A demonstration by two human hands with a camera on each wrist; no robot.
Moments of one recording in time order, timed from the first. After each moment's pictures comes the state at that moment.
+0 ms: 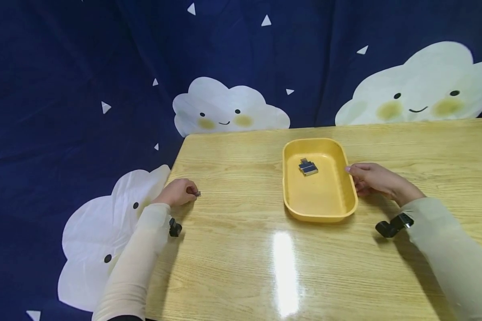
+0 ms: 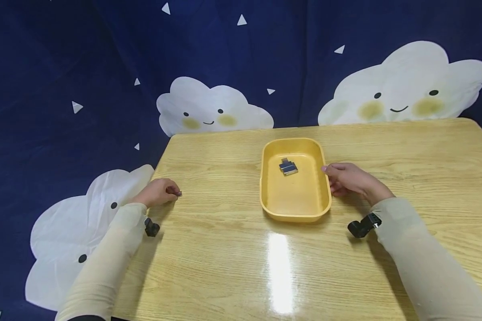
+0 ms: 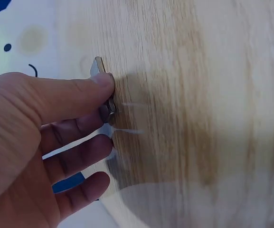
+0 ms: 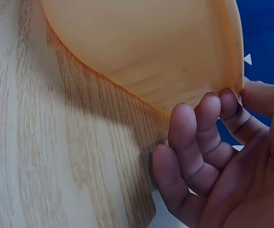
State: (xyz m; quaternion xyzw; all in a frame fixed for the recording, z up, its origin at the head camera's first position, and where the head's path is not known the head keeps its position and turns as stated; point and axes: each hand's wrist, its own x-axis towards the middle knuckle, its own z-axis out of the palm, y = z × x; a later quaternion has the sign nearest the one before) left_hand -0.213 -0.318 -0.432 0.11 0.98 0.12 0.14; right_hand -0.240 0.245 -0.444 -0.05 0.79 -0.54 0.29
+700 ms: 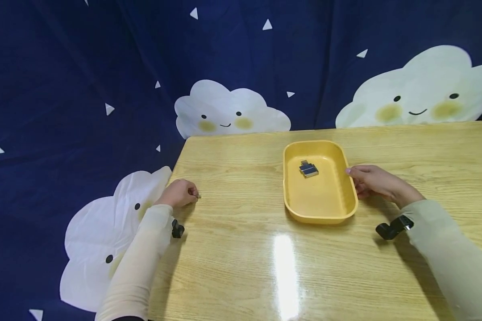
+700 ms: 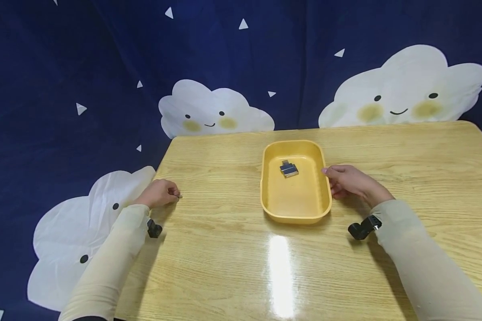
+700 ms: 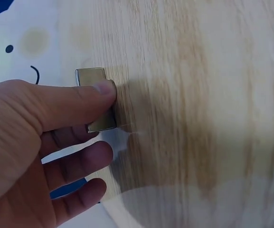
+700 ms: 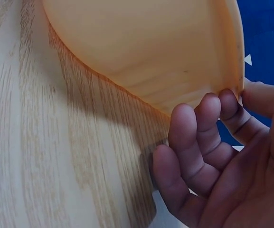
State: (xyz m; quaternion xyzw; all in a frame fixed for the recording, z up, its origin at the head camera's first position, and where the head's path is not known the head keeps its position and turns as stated) left_hand -0.211 -0.318 -0.434 0.08 0.98 0.11 0.11; right_hand -0.238 0.243 -0.445 -0.05 0.79 -0.54 0.28
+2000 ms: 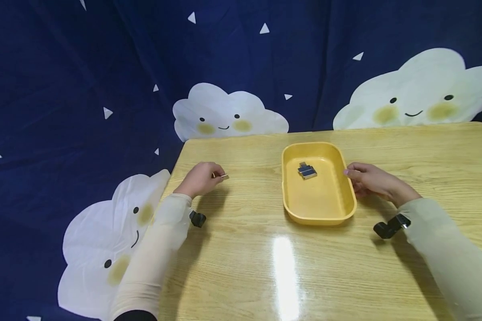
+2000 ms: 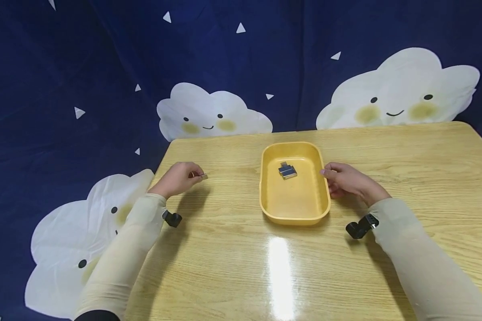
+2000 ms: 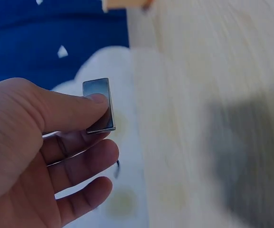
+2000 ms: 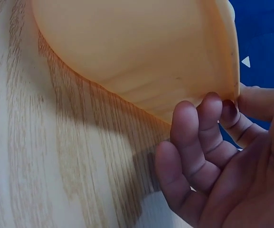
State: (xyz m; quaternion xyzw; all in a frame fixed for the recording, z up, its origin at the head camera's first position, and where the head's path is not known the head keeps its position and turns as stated) left_hand -0.227 -0.230 -0.385 0.17 0.97 0.16 0.03; right_hand -0.239 0.242 -0.442 -0.06 0.78 -0.56 0.28
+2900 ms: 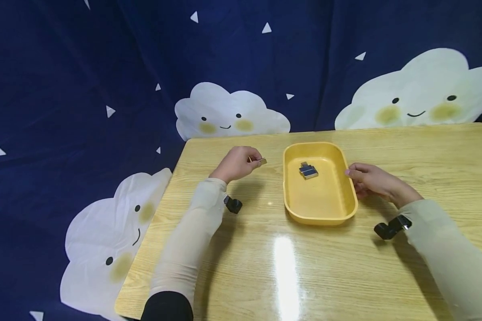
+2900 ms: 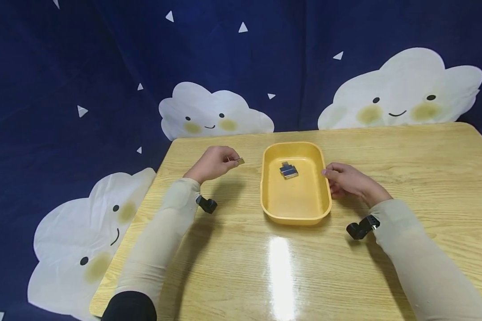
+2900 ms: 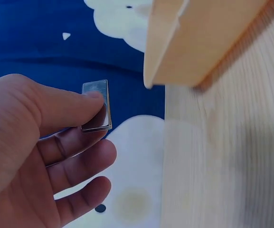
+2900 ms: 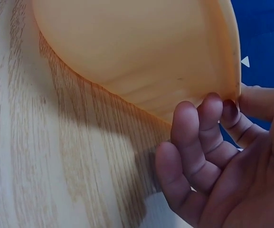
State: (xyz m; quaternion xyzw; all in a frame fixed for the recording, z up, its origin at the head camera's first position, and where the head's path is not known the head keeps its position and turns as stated) left_hand -0.251 -0.141 -0.366 0.22 0.95 0.23 0.03; right_hand -0.239 0.242 -0.442 -0.06 0.79 -0.55 0.28
